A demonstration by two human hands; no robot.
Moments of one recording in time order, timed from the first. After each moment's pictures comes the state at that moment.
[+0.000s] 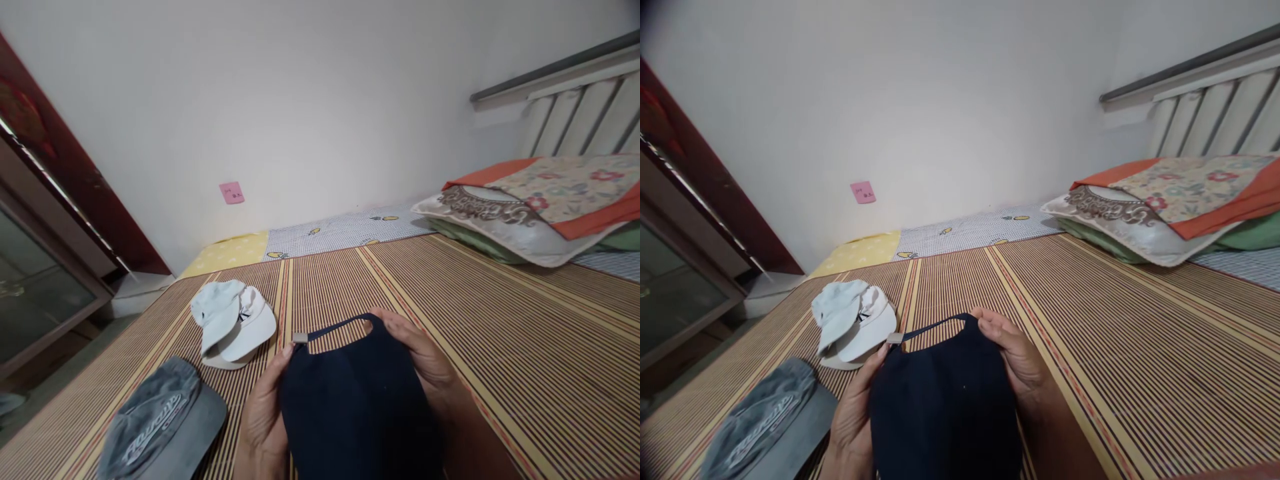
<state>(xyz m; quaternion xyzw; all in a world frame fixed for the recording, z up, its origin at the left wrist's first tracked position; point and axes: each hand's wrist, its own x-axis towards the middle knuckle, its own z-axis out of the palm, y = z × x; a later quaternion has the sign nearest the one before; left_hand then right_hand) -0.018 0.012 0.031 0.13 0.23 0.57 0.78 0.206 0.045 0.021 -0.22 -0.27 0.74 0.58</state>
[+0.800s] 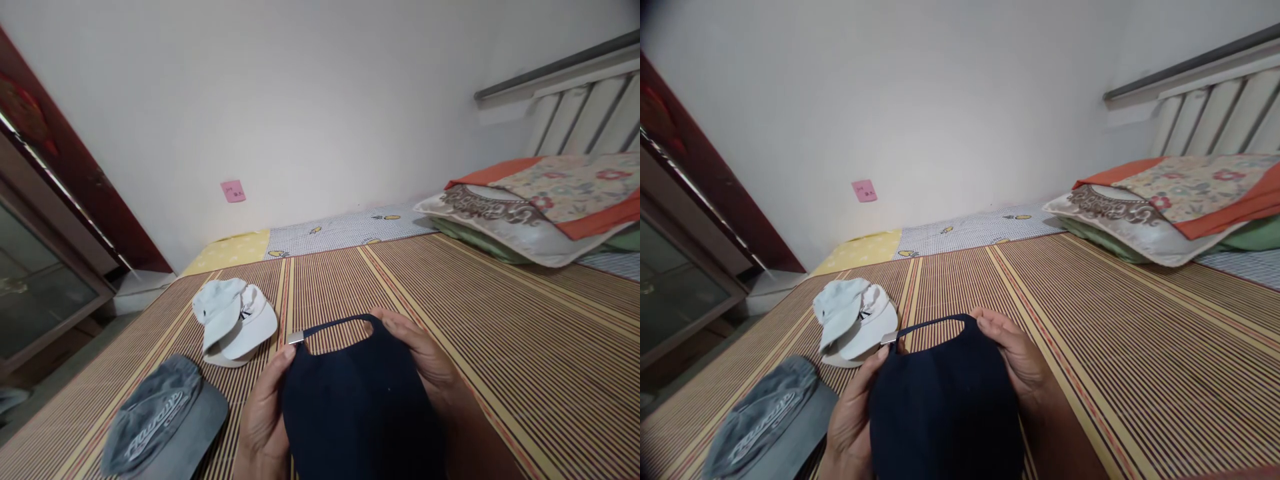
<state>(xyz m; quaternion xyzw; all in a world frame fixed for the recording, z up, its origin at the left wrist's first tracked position) -0.014 0.006 0.040 0.11 0.31 0.62 0.71 0.202 0.047 0.026 -0.21 -0.33 0.73 0.57</state>
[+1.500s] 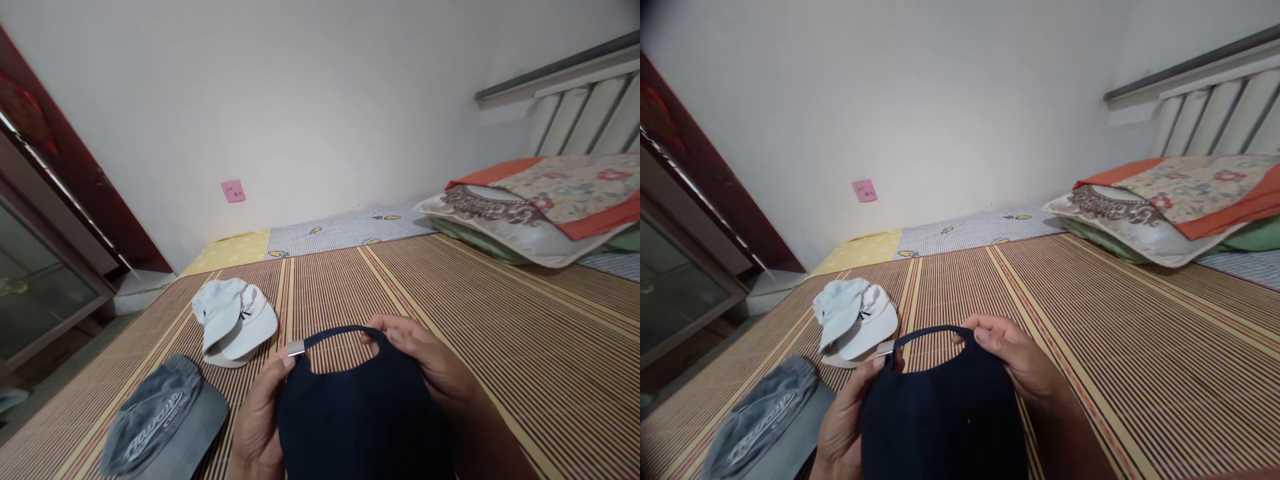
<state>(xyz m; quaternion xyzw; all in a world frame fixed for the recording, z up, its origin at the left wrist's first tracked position) -0.014 -0.001 0.051 0.18 0.33 0.61 0.70 0.211 0.035 0.040 -0.22 -0.41 0.72 0.51</state>
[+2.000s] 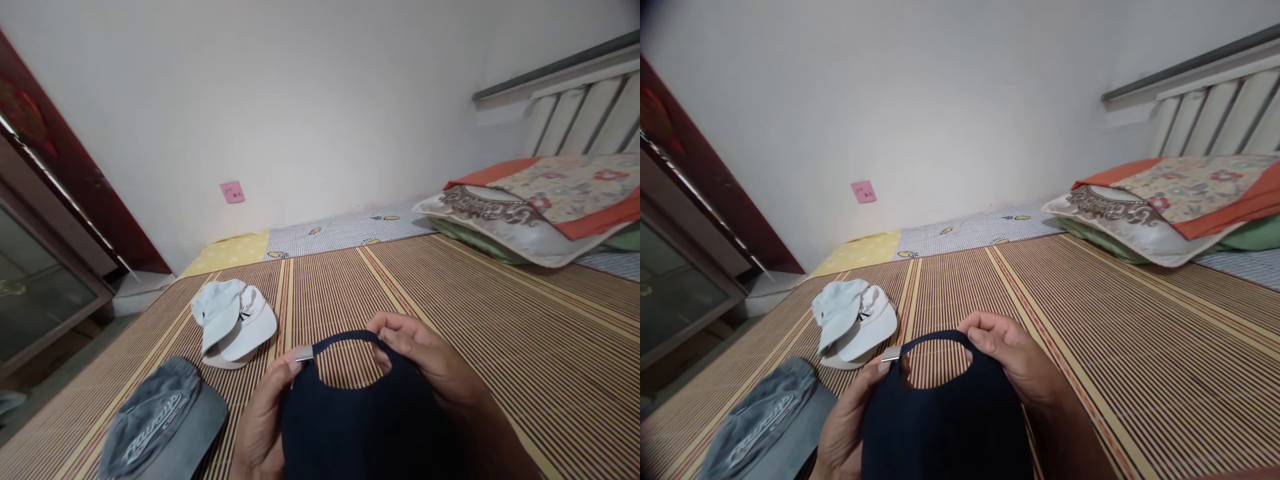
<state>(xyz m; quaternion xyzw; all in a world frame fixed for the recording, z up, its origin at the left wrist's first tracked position) -0.008 -0.005 0.051 0.19 0.34 0.59 0.71 0.211 0.035 0.050 -0.21 -0.46 0.71 0.49</state>
